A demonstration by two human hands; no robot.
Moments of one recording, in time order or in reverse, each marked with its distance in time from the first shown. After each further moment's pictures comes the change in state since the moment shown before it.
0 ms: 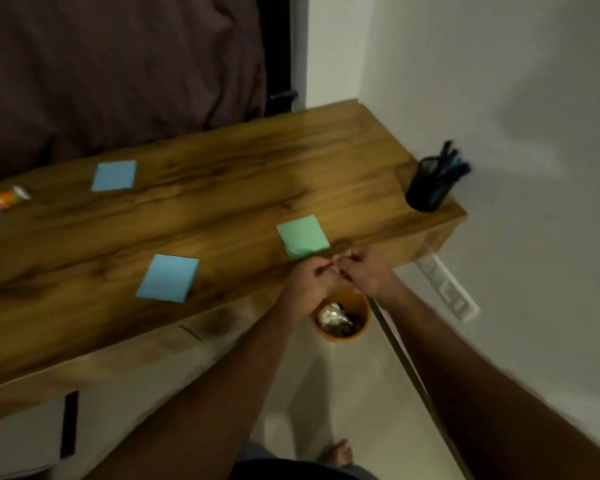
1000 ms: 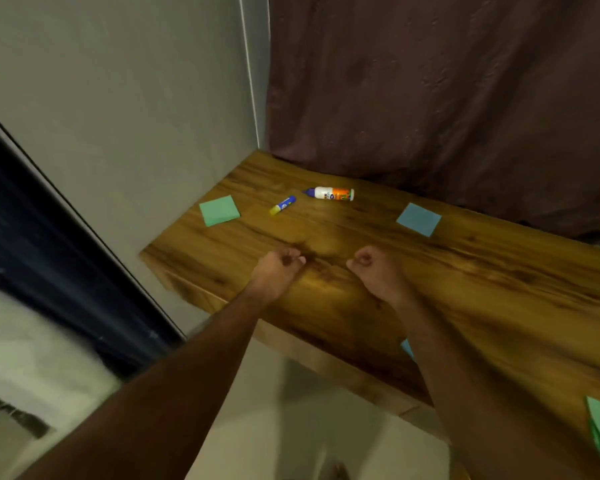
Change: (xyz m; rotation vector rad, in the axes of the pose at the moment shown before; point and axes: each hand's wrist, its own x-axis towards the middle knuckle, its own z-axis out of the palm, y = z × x) left_hand -0.185 -0.110 -0.474 0.041 0.896 -0.208; right_hand 0.026 -0.254 0.418 -0.473 -0.472 -0.585
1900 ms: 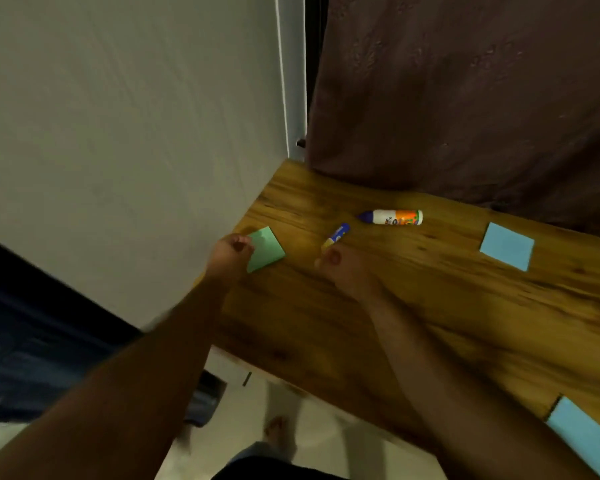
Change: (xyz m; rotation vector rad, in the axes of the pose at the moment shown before) left_hand 0.212 -0.105 -0.182 -0.045 0.191 -0.106; right_hand 0.156 -0.141 0.149 0.197 -0.131 0.029
